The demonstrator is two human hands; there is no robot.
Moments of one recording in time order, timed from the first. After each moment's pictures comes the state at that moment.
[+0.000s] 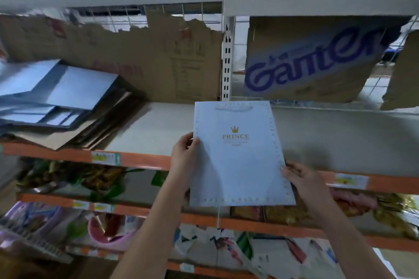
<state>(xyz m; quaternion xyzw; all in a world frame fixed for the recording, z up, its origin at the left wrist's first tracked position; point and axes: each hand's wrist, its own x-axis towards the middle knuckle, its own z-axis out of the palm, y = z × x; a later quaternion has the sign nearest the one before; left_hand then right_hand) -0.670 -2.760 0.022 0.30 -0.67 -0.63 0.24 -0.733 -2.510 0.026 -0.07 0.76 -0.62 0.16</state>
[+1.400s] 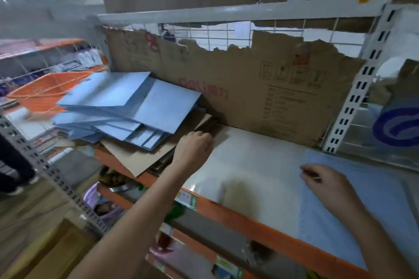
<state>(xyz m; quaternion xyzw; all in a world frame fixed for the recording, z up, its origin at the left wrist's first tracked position) -0.658 -3.019 0.056 0.25 -0.95 -0.02 0.21 -0.818 -2.756 0.040 -0.34 0.87 -0.35 0.06</state>
